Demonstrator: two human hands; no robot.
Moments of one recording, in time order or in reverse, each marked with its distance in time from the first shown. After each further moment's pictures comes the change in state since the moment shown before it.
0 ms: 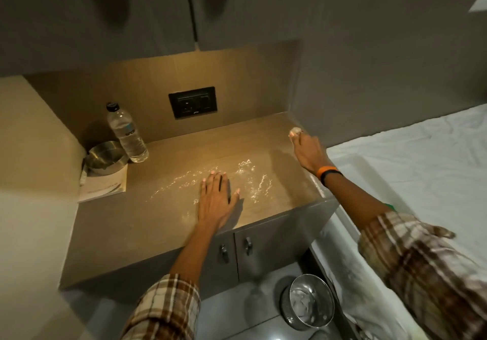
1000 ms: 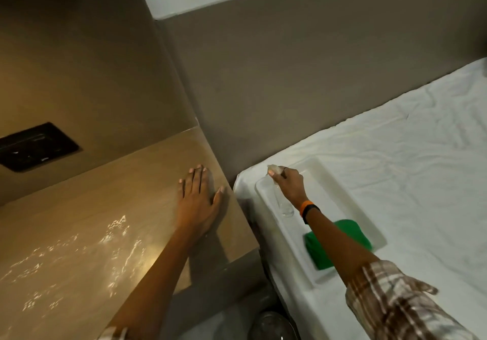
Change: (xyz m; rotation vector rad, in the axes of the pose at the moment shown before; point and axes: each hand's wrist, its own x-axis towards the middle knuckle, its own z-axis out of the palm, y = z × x) left_hand 0.190 0.239 0.099 0.040 -0.004 0.033; right_hand 0.101 0.328 0.053 0.665 -0.057 0.386
